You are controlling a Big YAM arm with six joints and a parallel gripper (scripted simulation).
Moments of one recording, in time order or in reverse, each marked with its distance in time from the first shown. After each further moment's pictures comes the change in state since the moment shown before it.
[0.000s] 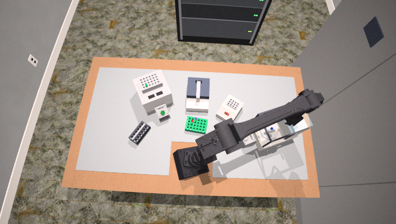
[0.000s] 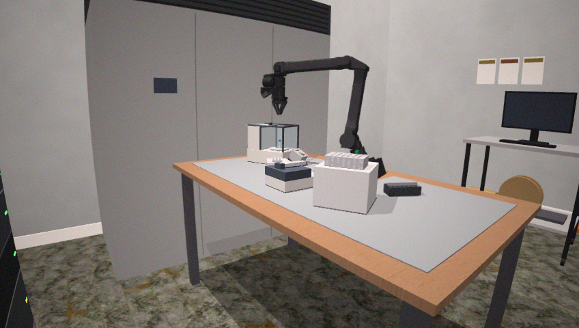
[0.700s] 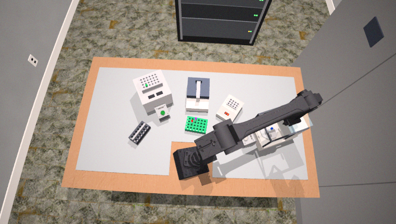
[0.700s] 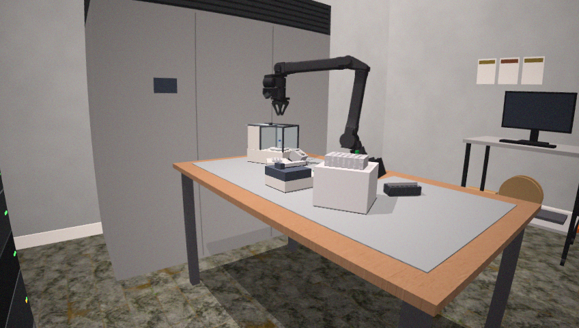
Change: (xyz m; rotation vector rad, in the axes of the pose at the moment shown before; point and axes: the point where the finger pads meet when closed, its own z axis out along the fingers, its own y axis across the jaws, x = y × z) arm 0.004 0.001 0.003 0.003 -0.001 0.260
